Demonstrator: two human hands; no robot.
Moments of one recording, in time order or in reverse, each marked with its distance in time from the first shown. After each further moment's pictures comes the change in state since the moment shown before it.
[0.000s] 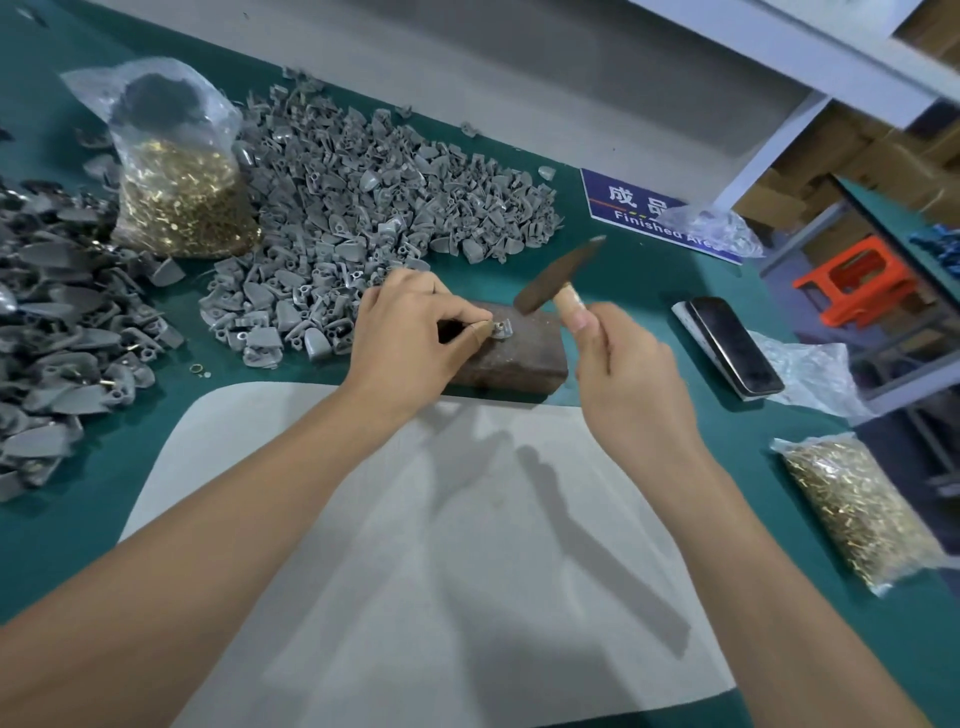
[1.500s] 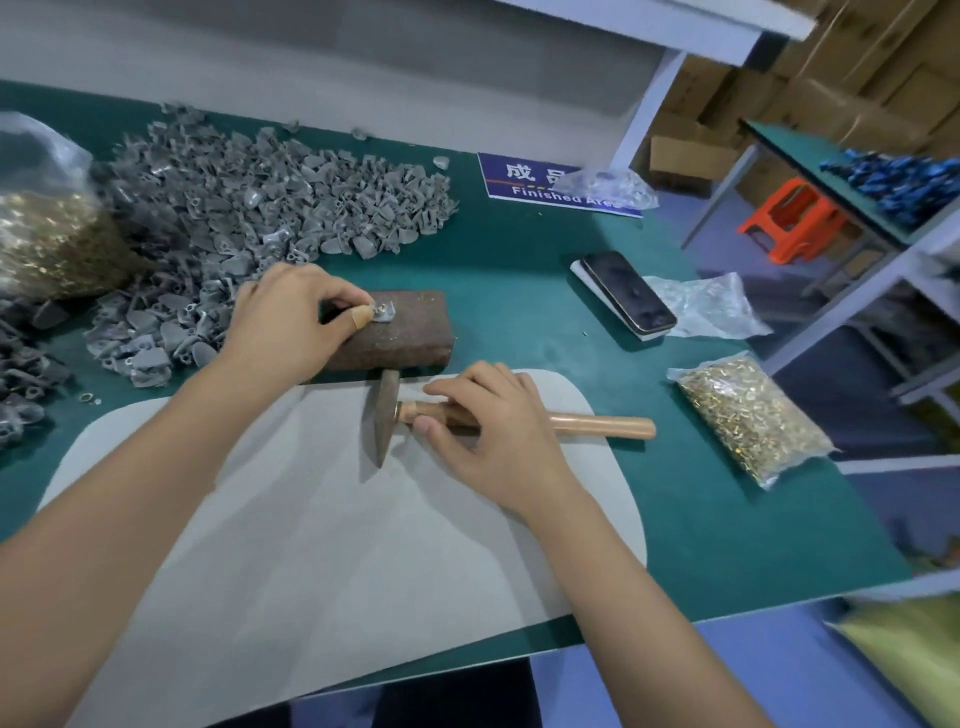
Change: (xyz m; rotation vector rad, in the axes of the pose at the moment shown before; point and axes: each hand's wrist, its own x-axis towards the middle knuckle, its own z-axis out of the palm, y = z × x) left_hand 0.013 0.022 -0.022 0.236 -0.266 -0.029; right_hand -0.065 0.056 0.031 0.057 0.065 -0.338
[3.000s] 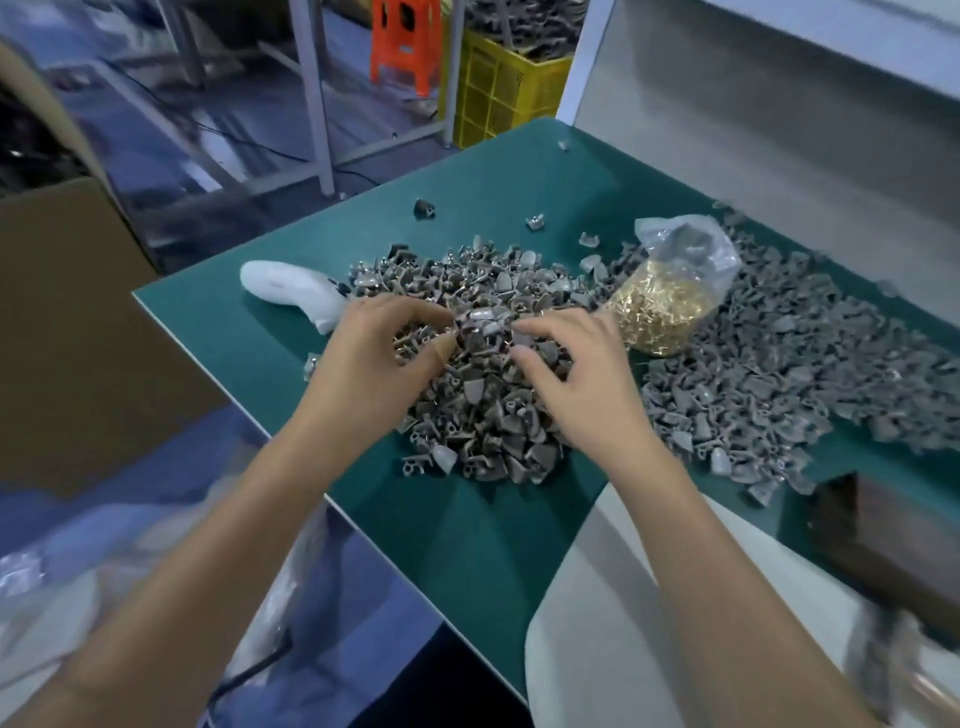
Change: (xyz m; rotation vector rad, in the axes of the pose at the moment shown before) left_hand -0.212 -0.204 -0.201 -0.094 0.478 -0.555; right_hand 0.168 -0.285 0.183 0.384 -0.390 -0.397
